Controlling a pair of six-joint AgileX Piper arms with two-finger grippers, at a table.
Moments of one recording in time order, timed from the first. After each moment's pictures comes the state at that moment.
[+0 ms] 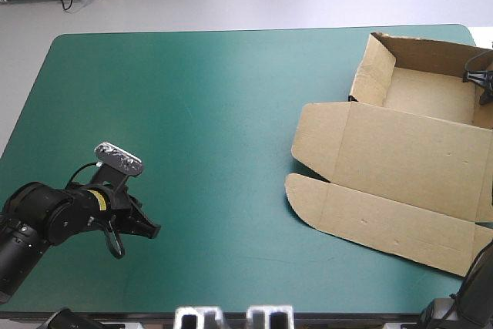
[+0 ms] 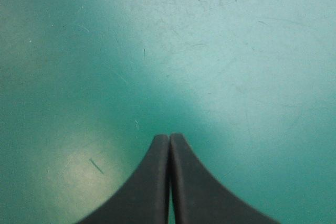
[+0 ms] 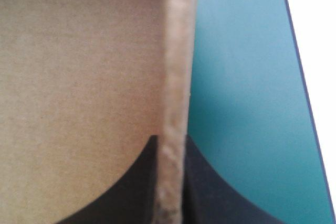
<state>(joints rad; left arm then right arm) -0.44 0.92 -0.83 0.03 1.07 0.04 -0.49 2.16 -2.09 0.17 1.23 -0.24</state>
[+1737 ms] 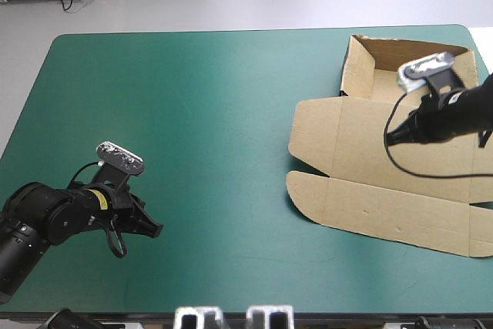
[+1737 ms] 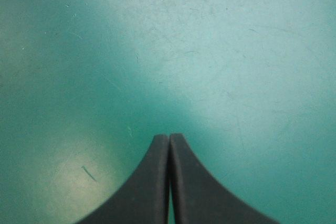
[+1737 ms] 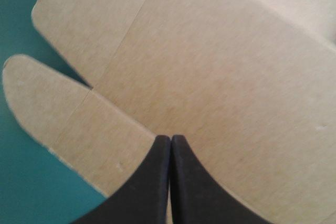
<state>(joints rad) -0.44 0.92 -0.83 0.00 1.05 0.04 -0.05 1.27 -1.35 0.25 1.24 -0.48</state>
